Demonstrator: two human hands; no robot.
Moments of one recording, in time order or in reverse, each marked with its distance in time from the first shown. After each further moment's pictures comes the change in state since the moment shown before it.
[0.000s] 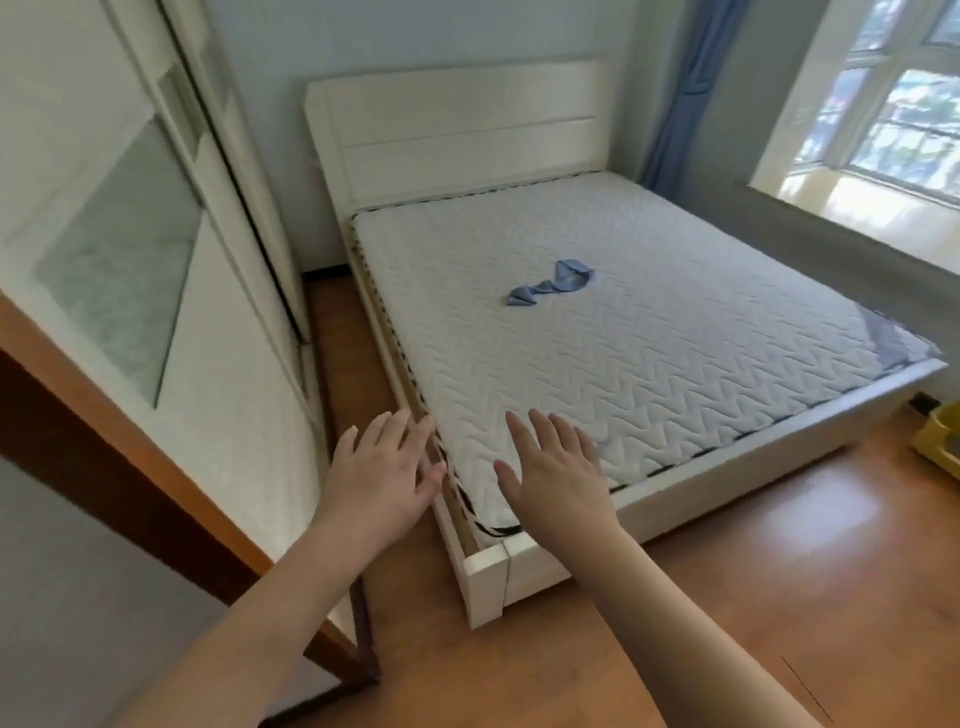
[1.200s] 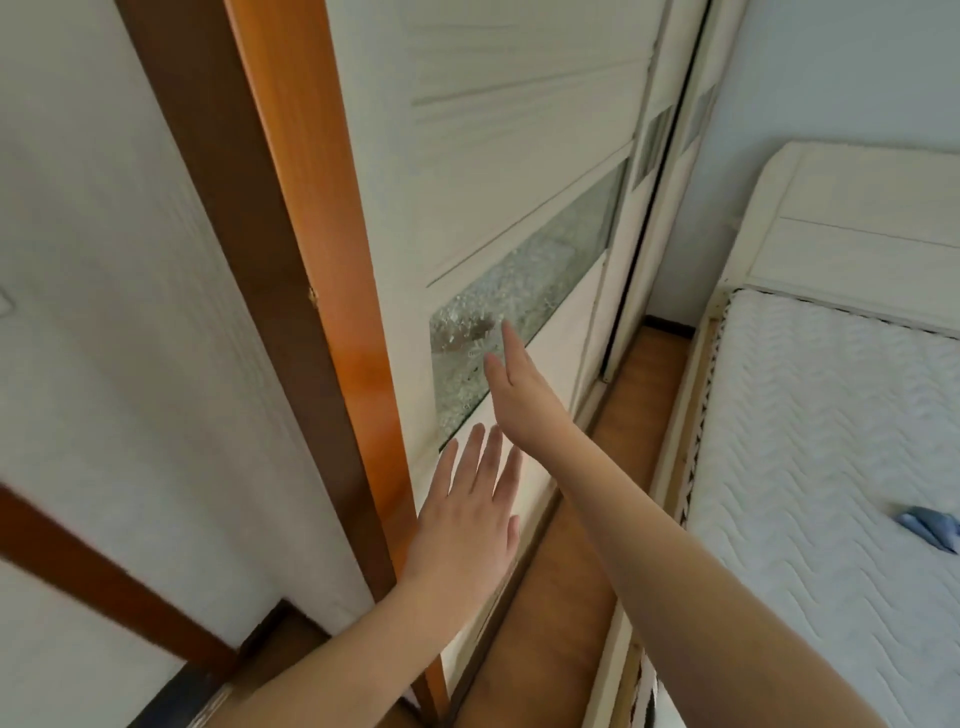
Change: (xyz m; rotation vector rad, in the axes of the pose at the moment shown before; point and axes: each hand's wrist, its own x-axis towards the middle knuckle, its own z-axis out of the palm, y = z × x) left_hand 0.051 -0.152 0.019 0.220 0.224 -0.670; right_hand 0.276 -0.315 0.021 0.740 -0.454 -0.793
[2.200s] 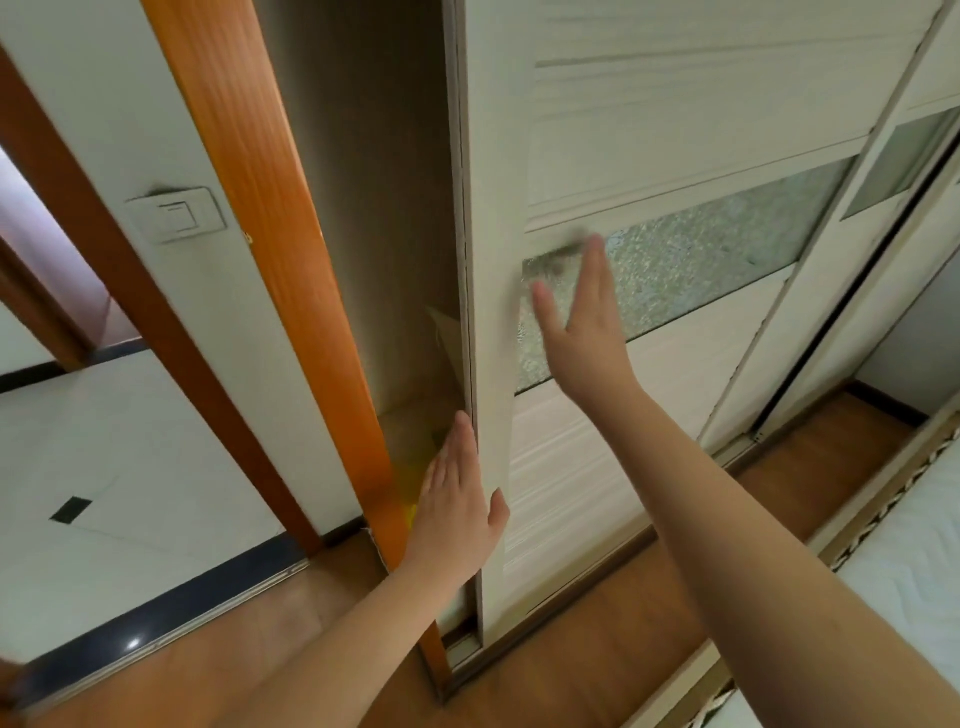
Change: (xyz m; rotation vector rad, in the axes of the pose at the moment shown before) left_hand 0.023 0.049 0.035 -0.384 0.036 -0.684; right_hand 0.061 0.014 -0.061 -0.010 0.106 -0.481
